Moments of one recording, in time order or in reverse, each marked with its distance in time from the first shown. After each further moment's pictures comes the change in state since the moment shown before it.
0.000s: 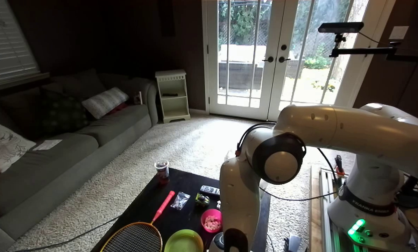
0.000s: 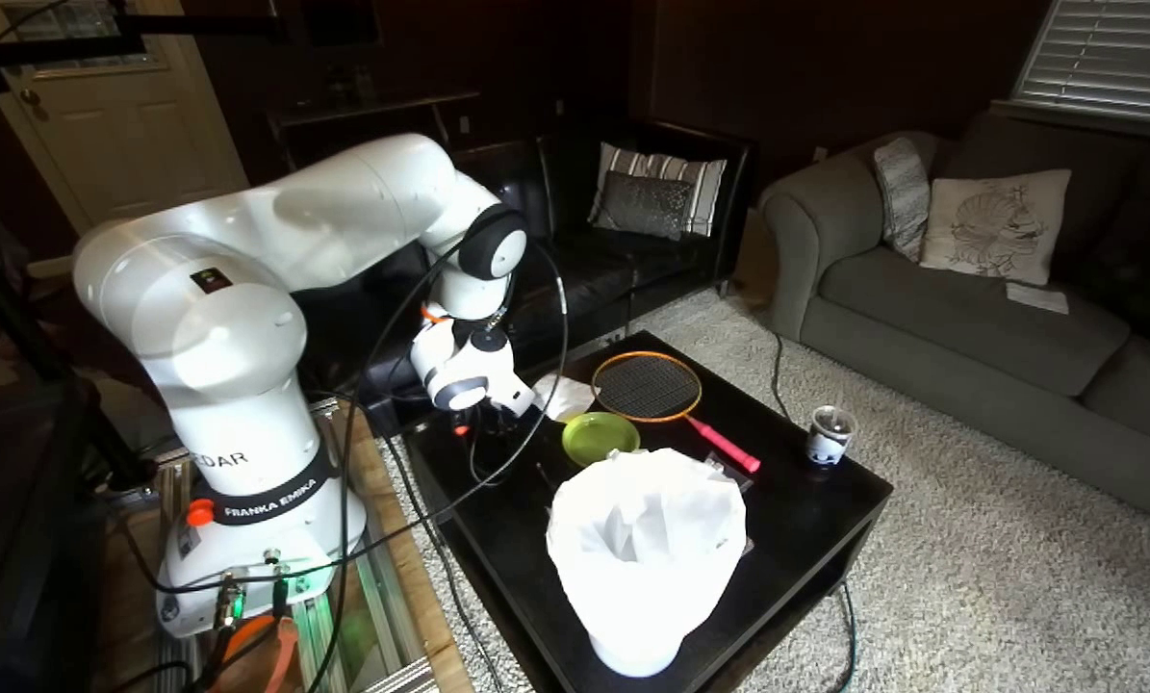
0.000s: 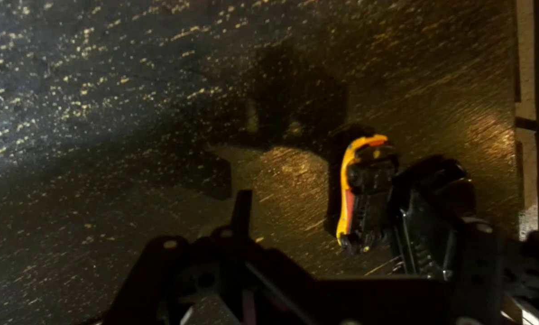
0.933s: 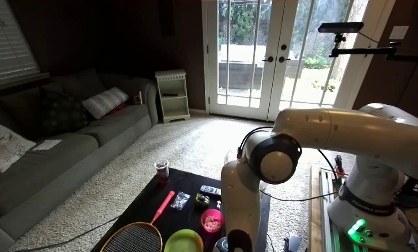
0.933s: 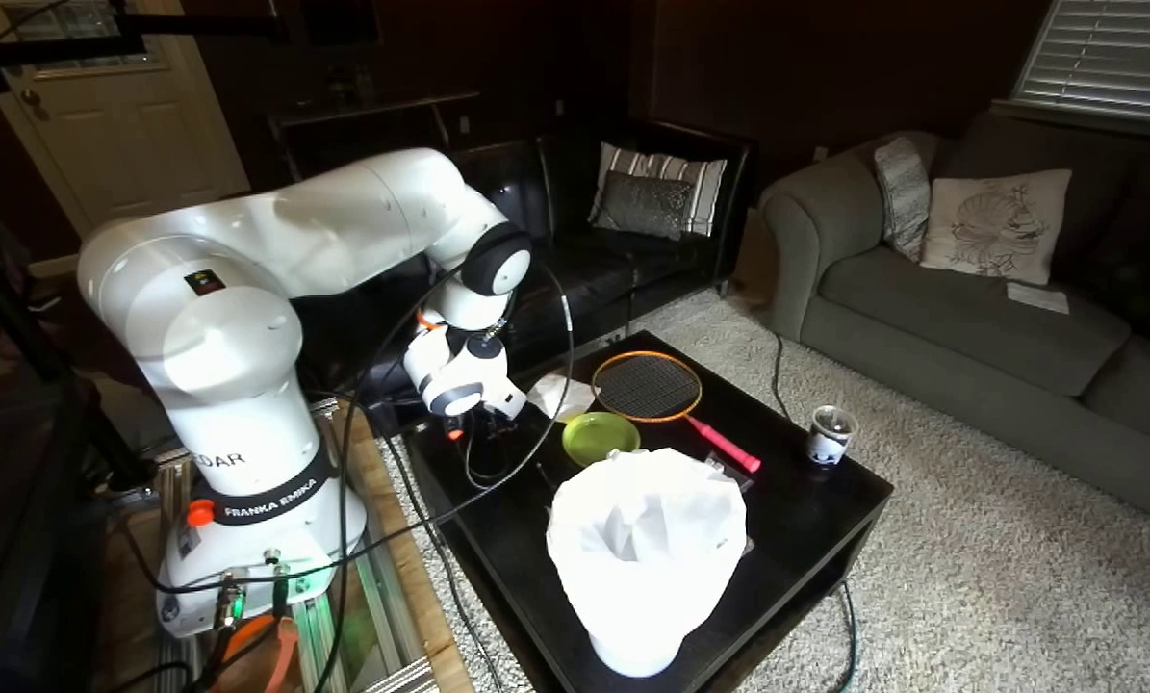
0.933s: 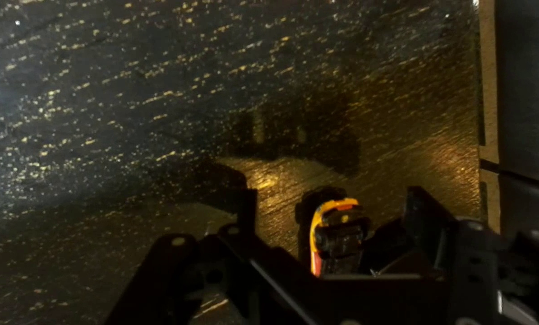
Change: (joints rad) arm -0.043 0.057 0.050 0.018 -0.109 0.001 -0.023
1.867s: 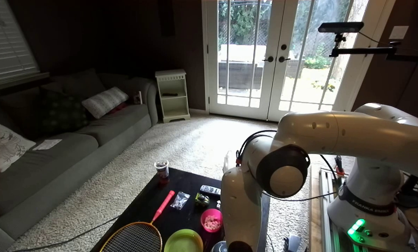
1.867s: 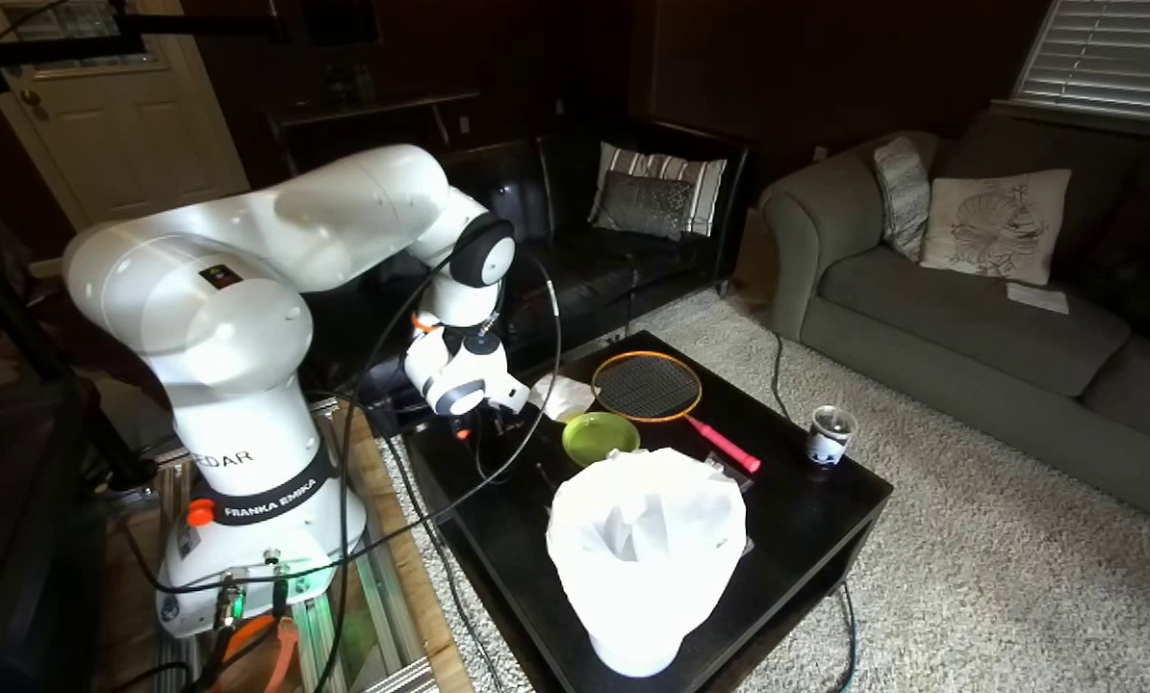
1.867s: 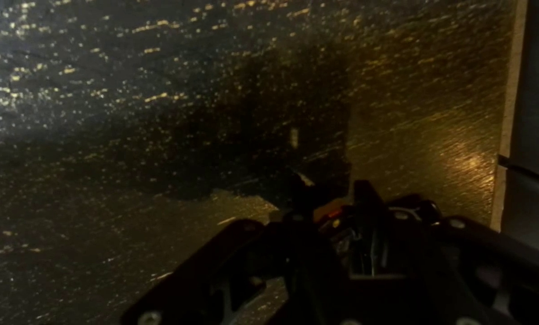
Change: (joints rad) arm 0.112 0.000 -0.081 0.065 0.026 -0.002 0.004
